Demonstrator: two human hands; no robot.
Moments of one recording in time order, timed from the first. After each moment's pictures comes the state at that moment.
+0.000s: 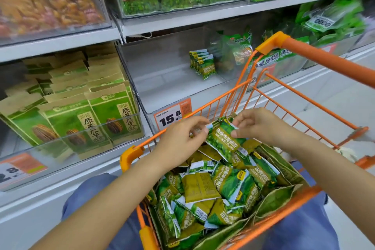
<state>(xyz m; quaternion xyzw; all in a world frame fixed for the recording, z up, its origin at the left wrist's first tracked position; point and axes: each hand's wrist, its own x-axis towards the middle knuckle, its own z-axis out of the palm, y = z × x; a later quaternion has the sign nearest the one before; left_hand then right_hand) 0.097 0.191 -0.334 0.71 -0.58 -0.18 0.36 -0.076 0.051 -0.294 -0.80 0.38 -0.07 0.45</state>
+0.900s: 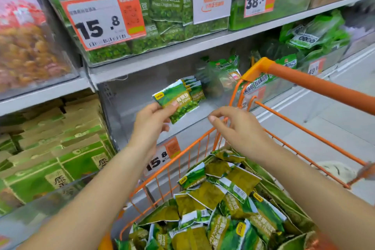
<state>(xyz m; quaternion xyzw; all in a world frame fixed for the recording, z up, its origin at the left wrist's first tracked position) 0.147 0.101 -0.280 0.65 -0.28 -0.28 0.65 -0.030 0.011 -0.285 -0.88 0.31 -0.26 0.26</state>
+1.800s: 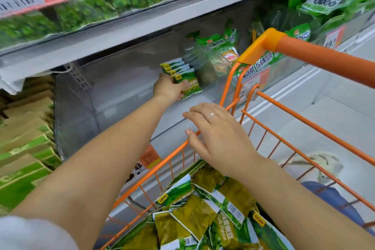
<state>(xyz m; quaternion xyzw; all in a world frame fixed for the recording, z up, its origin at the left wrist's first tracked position) 0.200 -0.080 -0.350 0.81 -0.33 -0.22 0.43 -0.006 -0.015 -0.340 -0.93 0.22 -0.29 0.05</state>
